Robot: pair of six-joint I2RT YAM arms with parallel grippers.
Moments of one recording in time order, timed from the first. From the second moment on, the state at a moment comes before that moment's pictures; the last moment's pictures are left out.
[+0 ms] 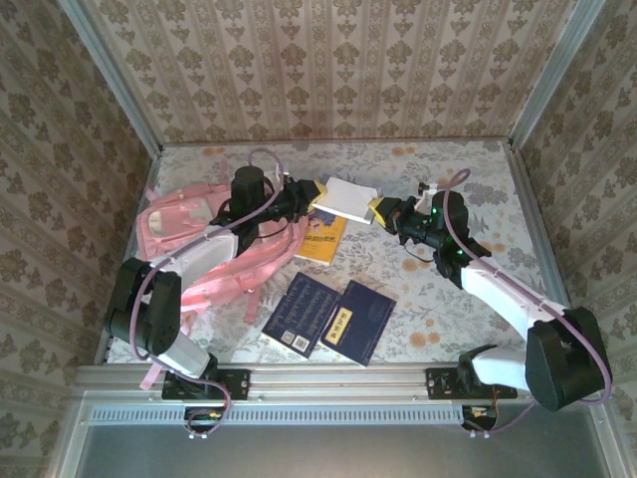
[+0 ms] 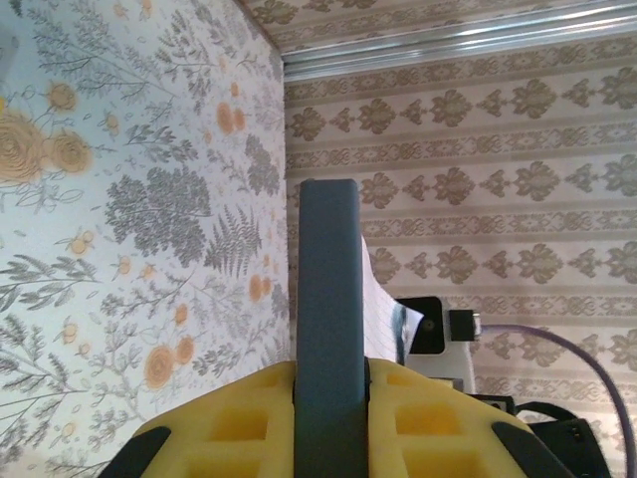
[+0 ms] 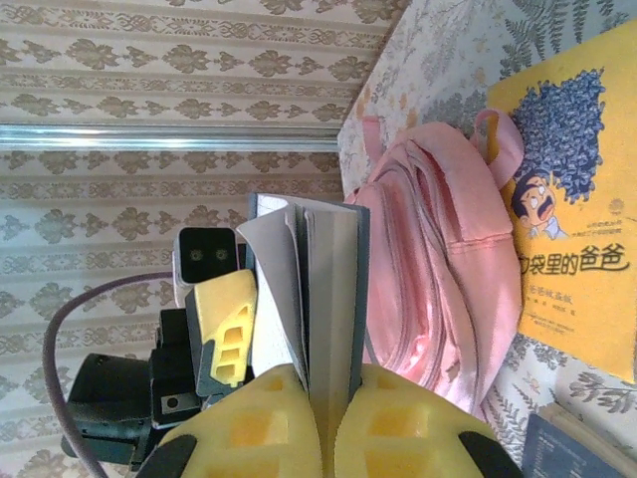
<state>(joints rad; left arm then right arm) -0.48 1.55 0.98 0.31 0.68 -1.24 0.29 1.23 0.71 0.27 -0.48 1.34</state>
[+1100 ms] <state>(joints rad) -0.22 1.66 1.25 -0.57 0.34 -0.71 0.25 1.07 0.74 -0.28 -0.25 0.95</state>
